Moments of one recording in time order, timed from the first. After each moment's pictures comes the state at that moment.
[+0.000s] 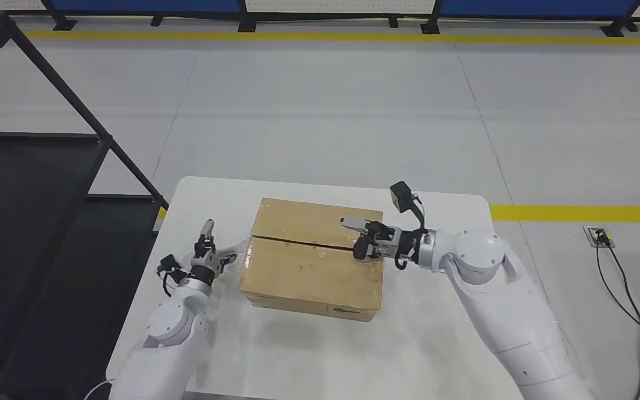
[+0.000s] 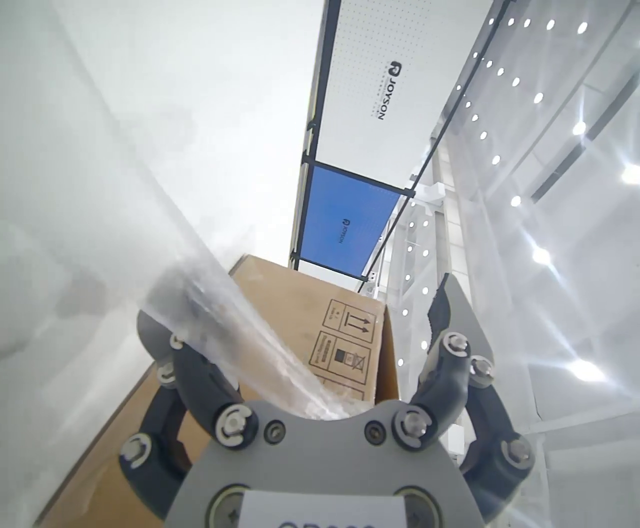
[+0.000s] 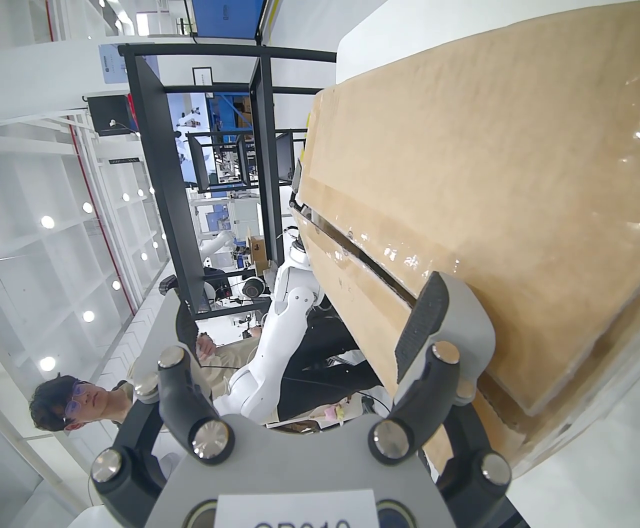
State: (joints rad) left arm 0.98 -1.23 -1.34 -1.09 -0.58 -0.15 -0.11; right arm -0.67 -1.25 1.14 -1.28 0.18 0.13 0.96
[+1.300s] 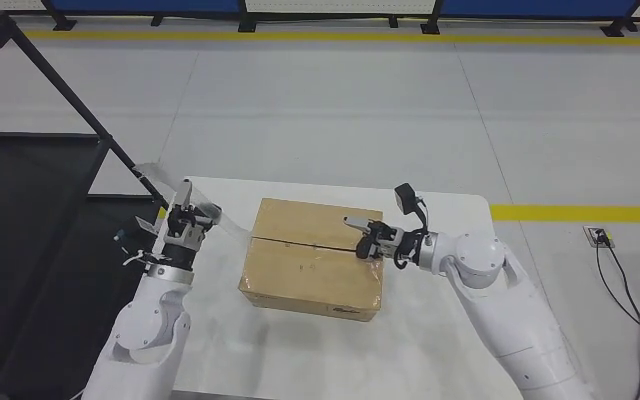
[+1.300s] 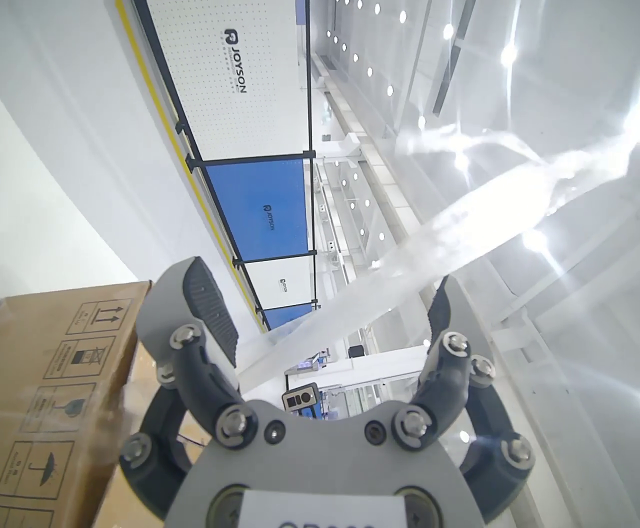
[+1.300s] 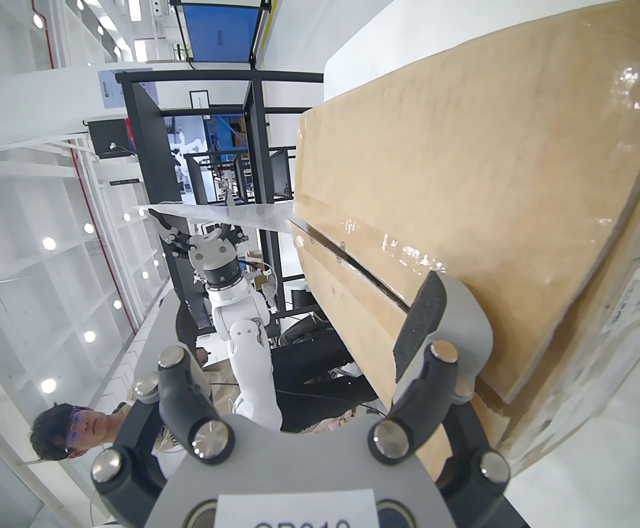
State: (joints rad) left arm 1.13 -1.22 -1.48 -1.63 -0.32 -0.17 -0.10; right arm -0.69 -1.23 1.14 -1.29 0.19 0.15 0.90
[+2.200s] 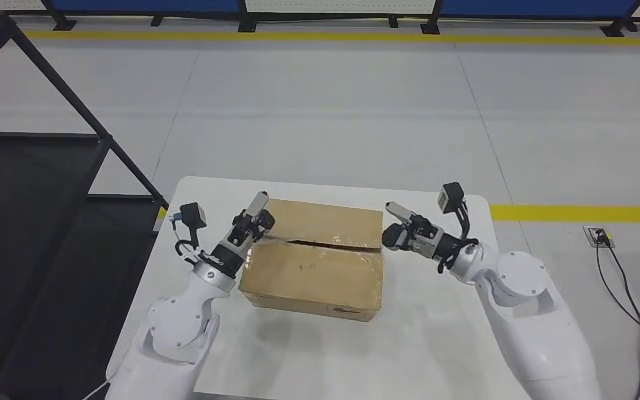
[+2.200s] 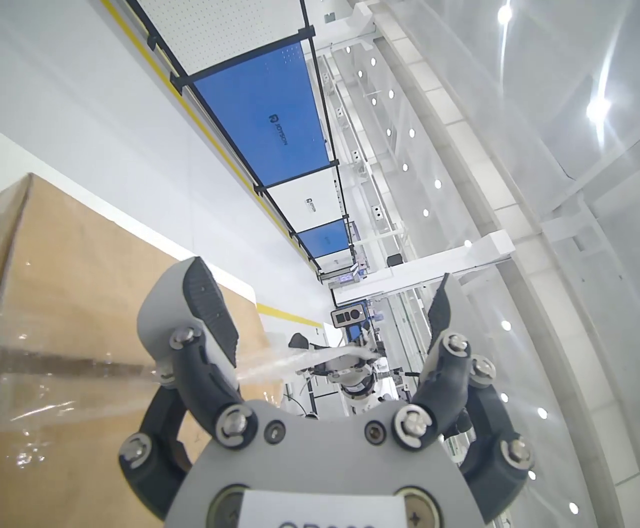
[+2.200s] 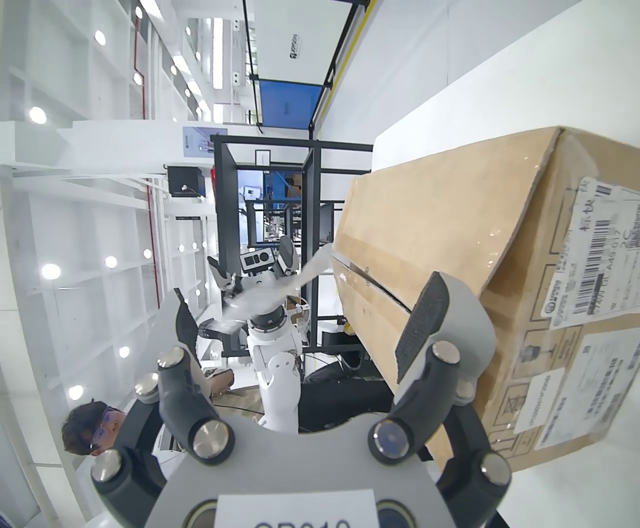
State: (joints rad) left arm 1.08 -1.23 -1.32 -1.67 -0.10 -0.14 -0.24; right arm -0.88 -1.19 1.35 -1.44 0.29 0.03 0.81
